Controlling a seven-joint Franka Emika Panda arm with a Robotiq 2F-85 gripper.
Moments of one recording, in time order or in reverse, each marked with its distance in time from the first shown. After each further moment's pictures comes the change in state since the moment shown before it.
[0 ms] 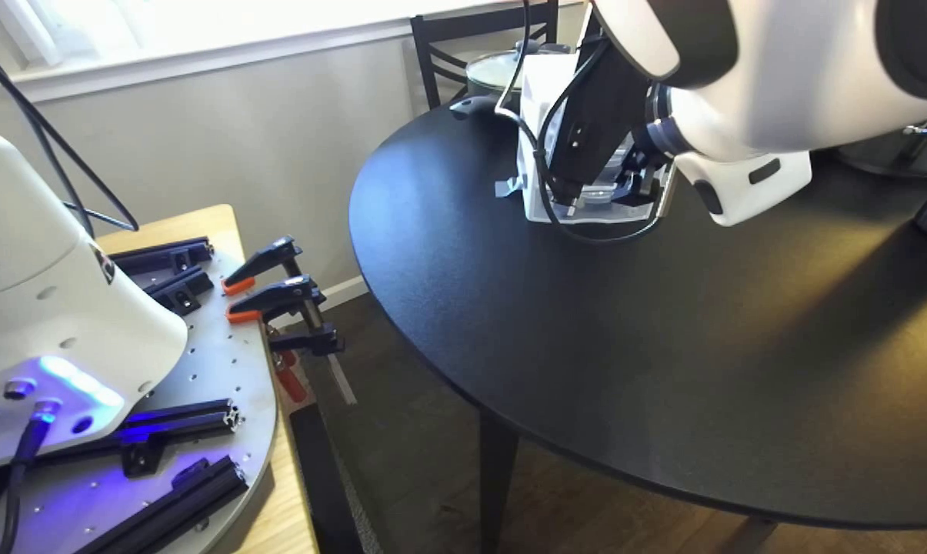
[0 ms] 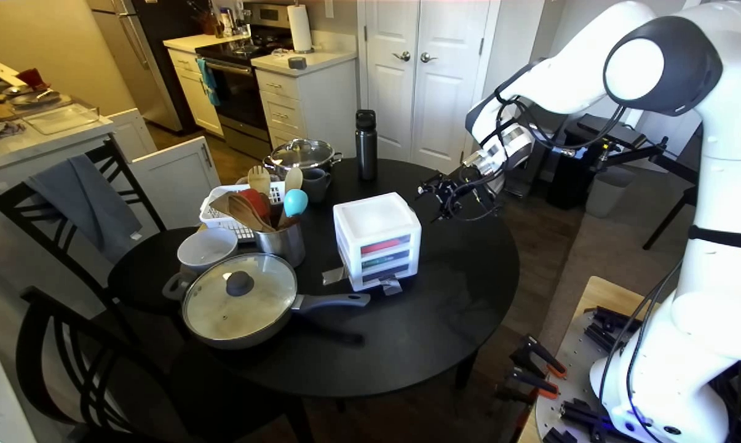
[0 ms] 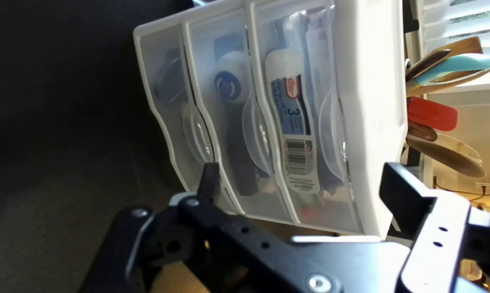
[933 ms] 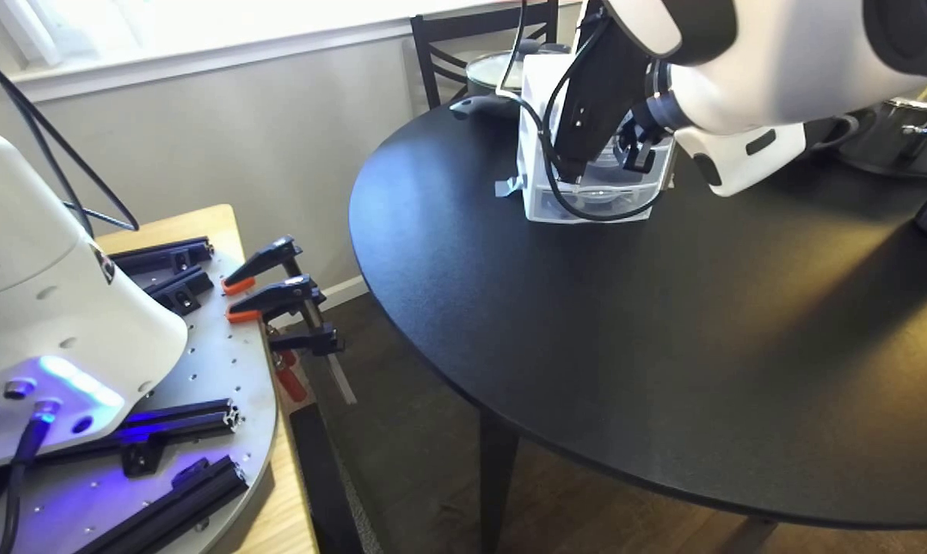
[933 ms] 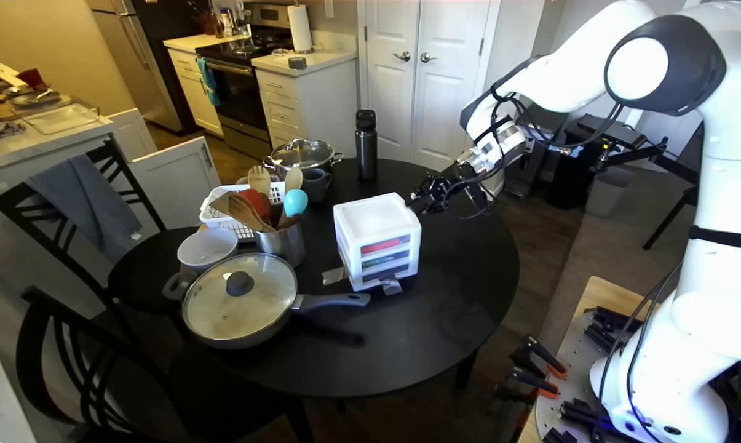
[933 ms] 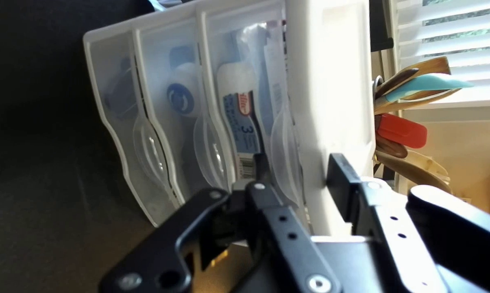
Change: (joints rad) arm 0.002 -0.007 0.030 0.018 0.021 -0.029 -0.017
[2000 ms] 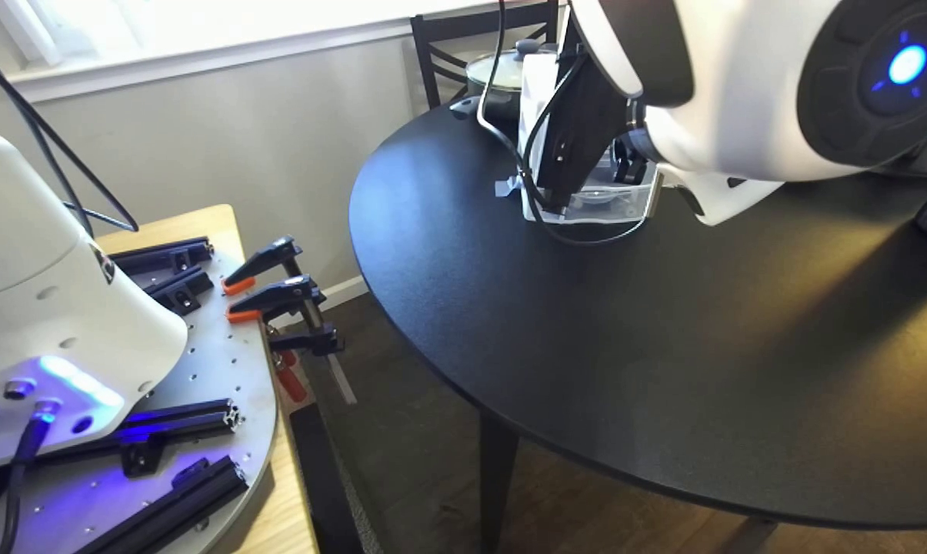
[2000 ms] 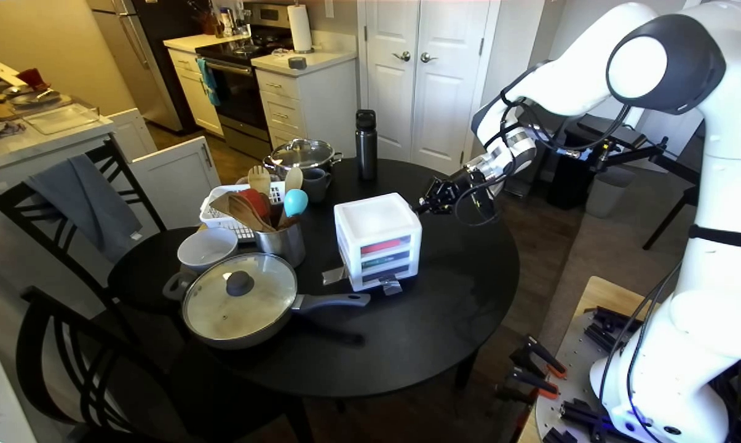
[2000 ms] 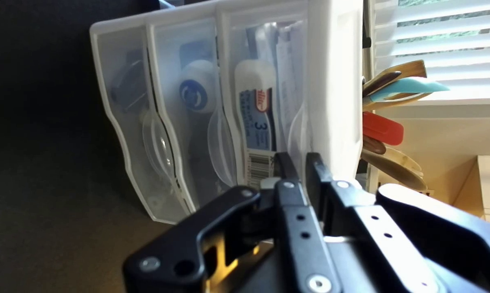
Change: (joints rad) arm -0.023 -0.001 -0.022 -0.056 0.073 -0.051 -0.137
